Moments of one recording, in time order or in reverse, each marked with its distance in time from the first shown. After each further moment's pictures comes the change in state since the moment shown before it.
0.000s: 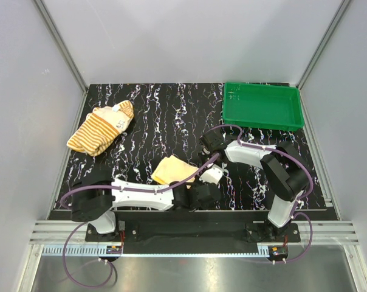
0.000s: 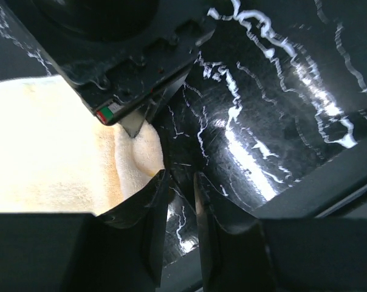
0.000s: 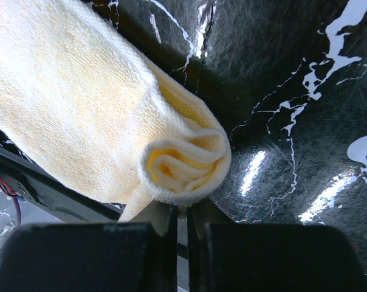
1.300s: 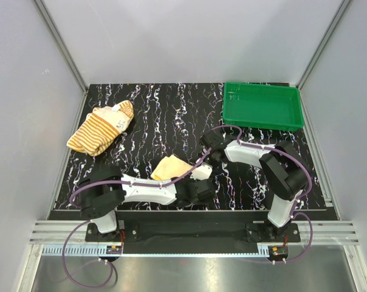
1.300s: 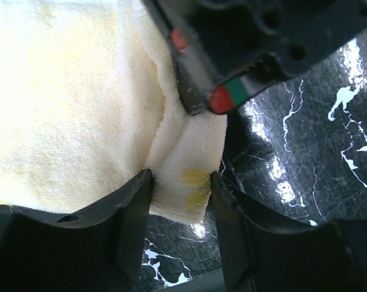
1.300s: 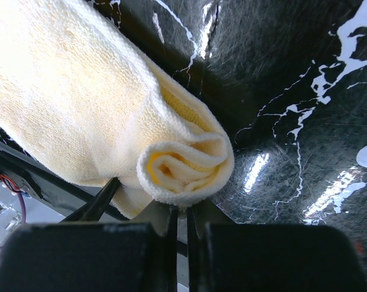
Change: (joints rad) left arm 0.101 0.078 -0.051 -0.092 0.065 -0.128; right arm -0.004 0.013 0.001 0.006 -0.025 0.000
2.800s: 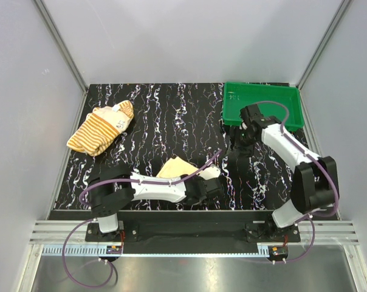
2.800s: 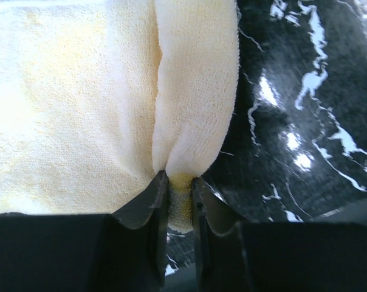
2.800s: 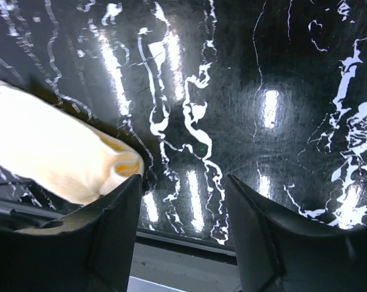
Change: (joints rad) left arm -0.013 0.100 0.146 -0.128 0.063 0.063; right arm -0.373 -0.222 0.138 -0.323 0.174 -0.162
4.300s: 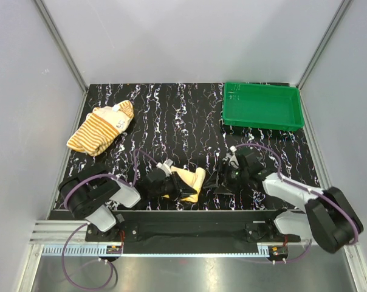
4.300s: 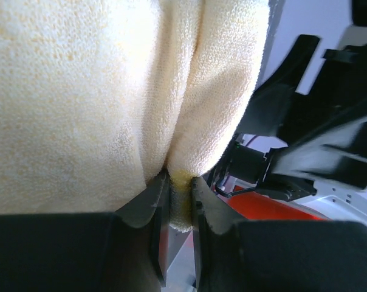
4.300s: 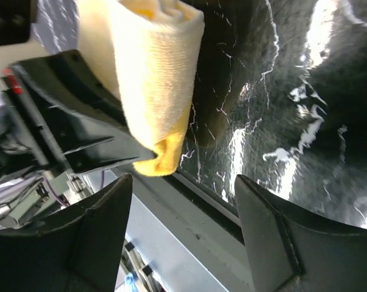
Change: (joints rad) left arm 0.420 -0.214 -0.814 1.346 0.765 -0.778; right arm 0.192 -0.407 -0.731 0.696 -0.390 0.407
